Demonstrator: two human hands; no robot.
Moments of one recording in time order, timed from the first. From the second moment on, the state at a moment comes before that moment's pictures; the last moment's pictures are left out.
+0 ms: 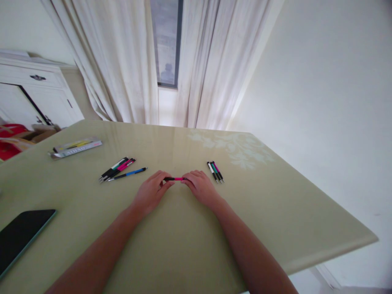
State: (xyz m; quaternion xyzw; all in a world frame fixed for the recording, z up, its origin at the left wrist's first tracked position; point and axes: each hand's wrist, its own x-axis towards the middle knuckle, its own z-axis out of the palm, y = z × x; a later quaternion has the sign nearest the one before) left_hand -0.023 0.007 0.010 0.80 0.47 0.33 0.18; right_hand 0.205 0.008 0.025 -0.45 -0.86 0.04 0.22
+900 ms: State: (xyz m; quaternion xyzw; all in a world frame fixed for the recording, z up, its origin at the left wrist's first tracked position) left_hand -0.022 0.008 0.012 0.82 0.46 0.31 0.14; right_hand 0.203 0.009 0.022 -0.43 -0.87 0.03 0.22
